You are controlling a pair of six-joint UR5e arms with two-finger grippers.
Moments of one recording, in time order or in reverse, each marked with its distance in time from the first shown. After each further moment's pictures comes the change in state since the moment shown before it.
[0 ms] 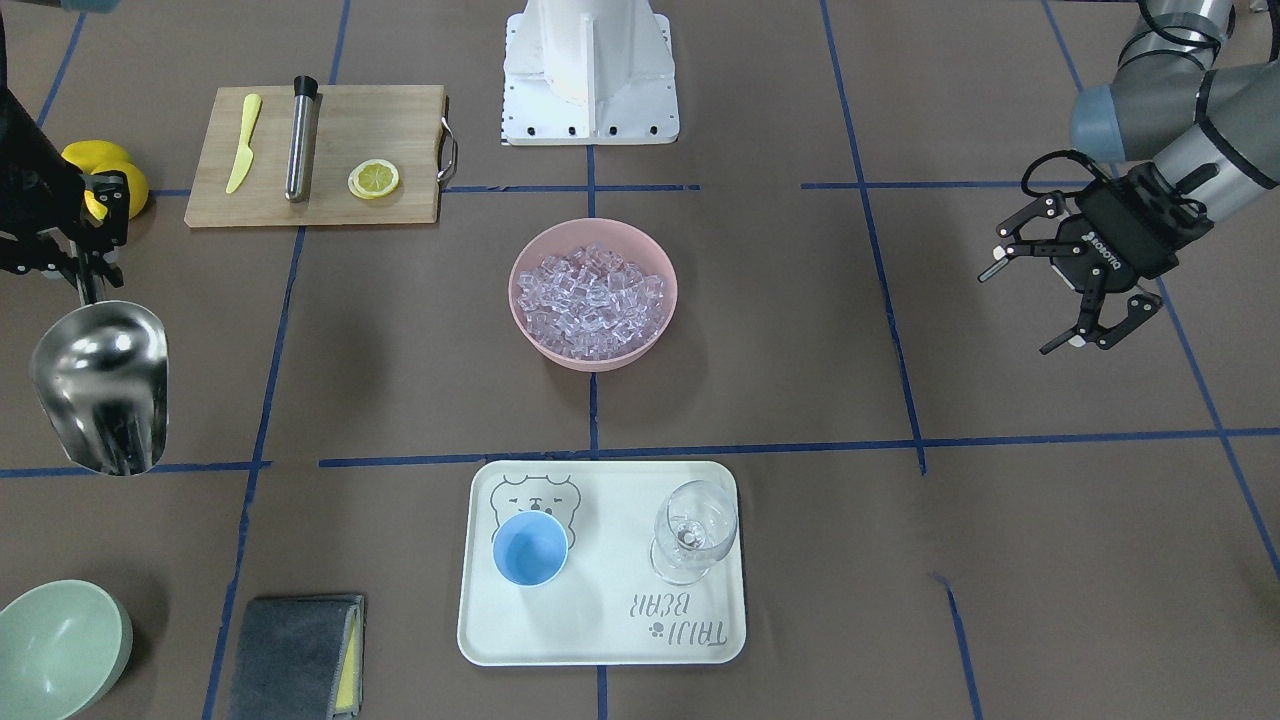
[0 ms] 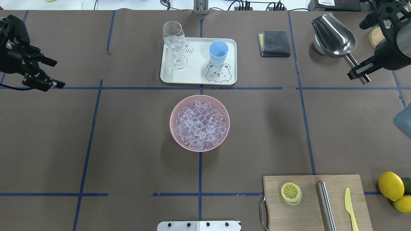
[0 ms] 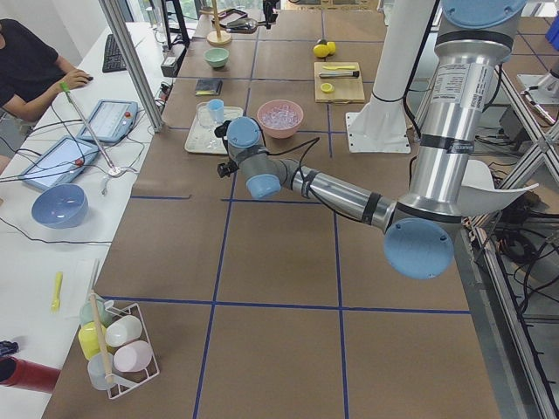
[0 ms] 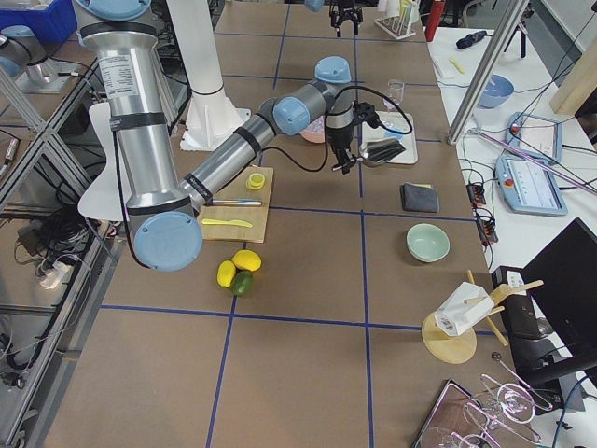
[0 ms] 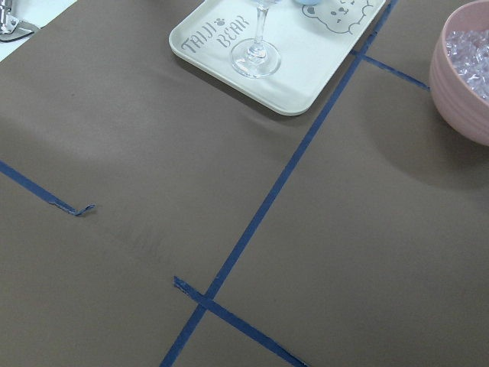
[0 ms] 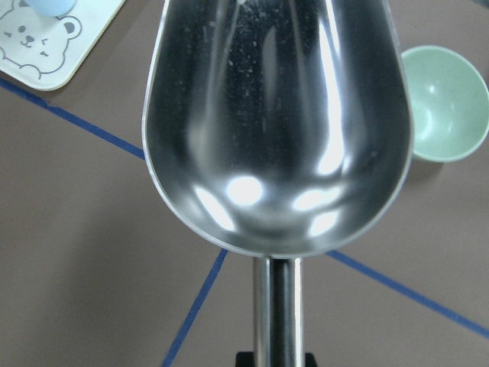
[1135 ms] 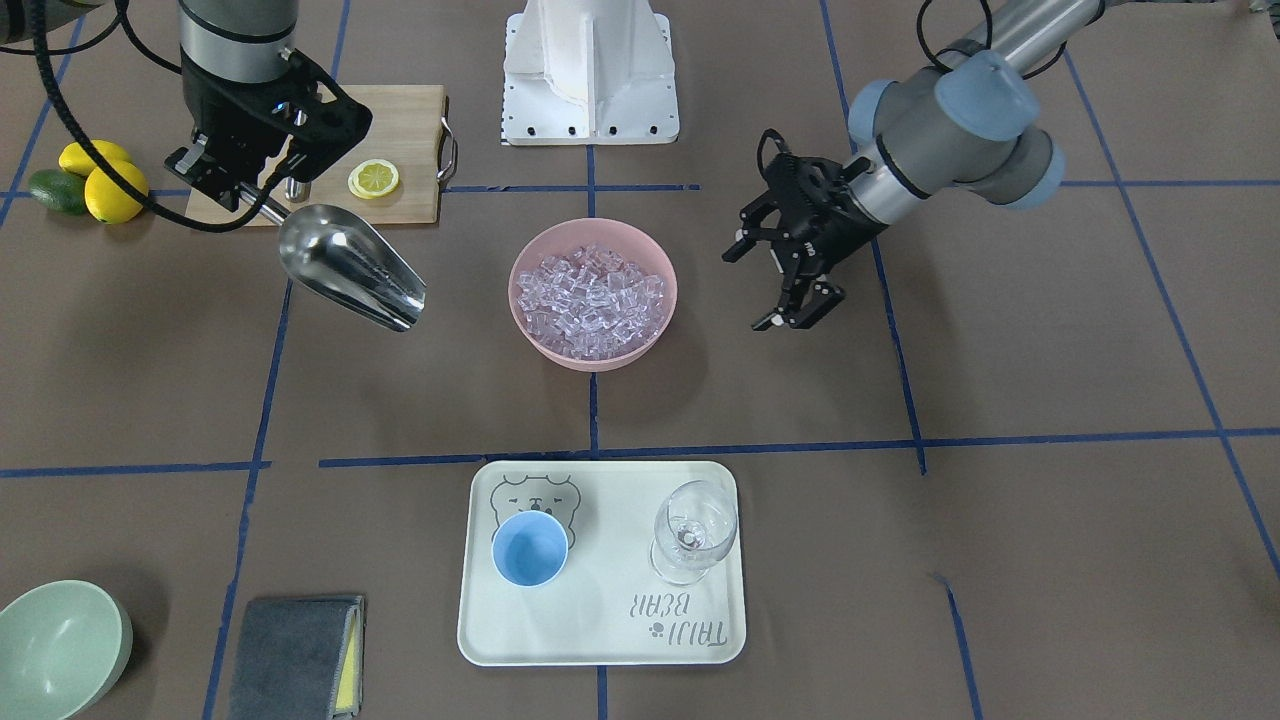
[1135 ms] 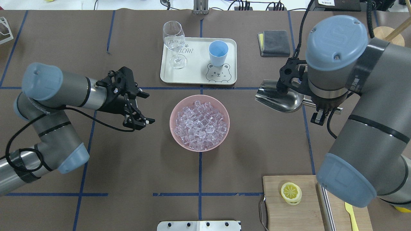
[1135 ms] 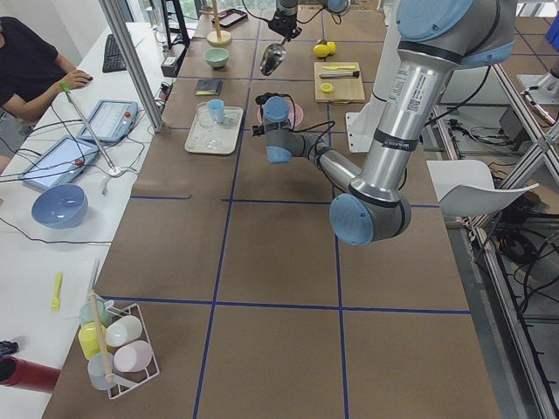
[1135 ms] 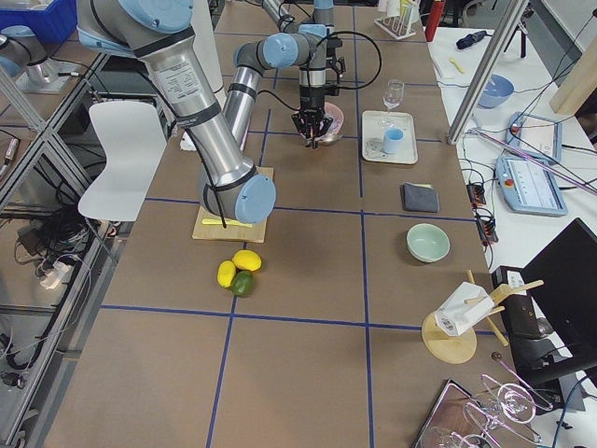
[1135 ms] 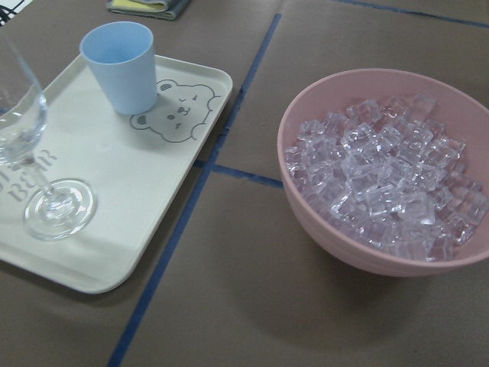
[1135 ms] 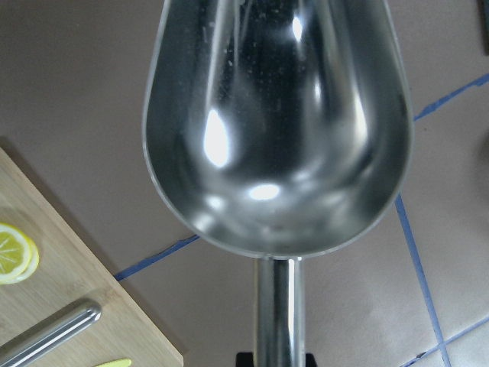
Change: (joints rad) left arm 0.445 -0.212 0.063 -0.171 0.358 -0.067; right arm -0.374 0.352 0.062 -0.763 -0.299 -0.379
